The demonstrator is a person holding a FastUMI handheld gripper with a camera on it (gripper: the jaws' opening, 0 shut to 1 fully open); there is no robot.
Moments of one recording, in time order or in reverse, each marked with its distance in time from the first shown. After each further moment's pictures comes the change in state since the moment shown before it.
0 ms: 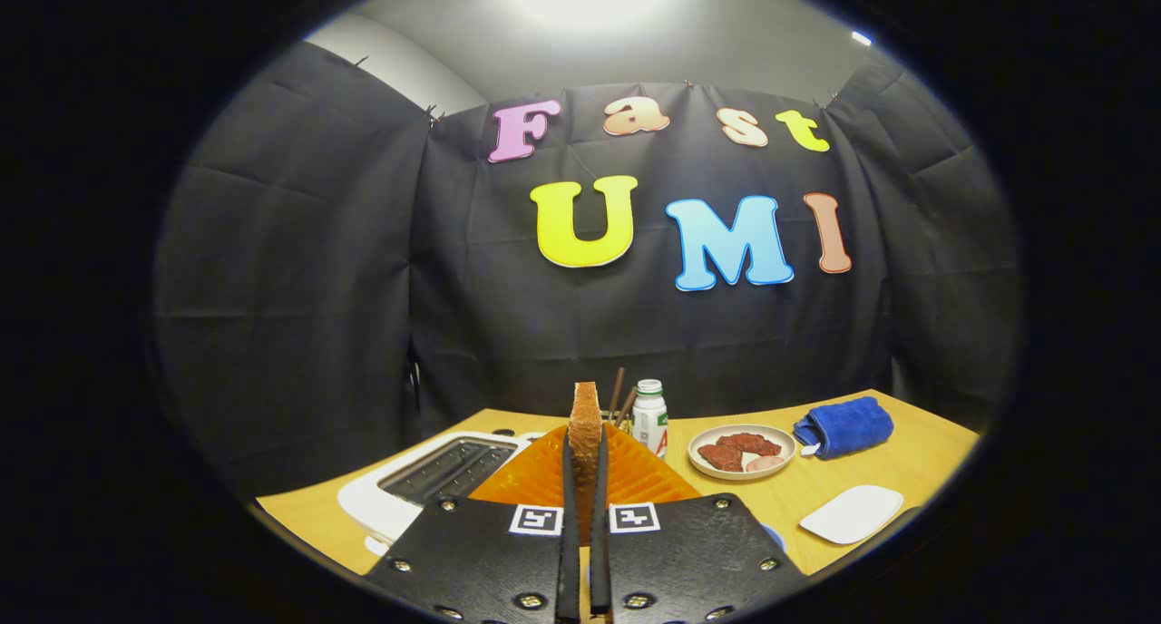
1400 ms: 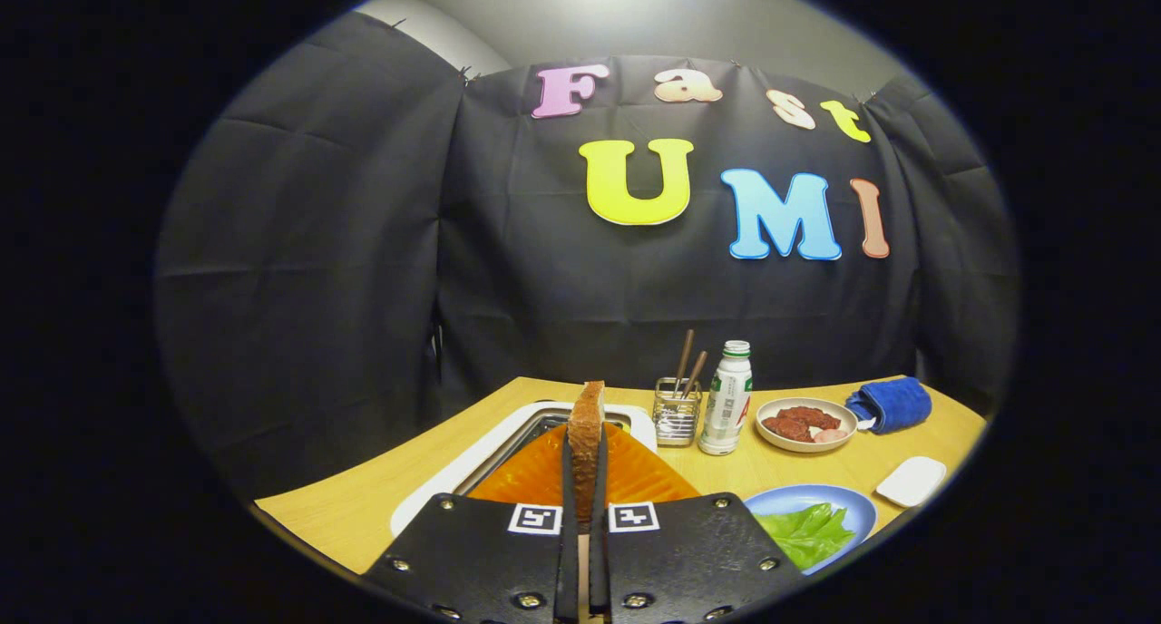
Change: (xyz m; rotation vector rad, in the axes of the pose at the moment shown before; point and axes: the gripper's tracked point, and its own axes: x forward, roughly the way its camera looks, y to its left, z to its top) arm 0.051 0.126 -0.040 -0.022 0.071 0.056
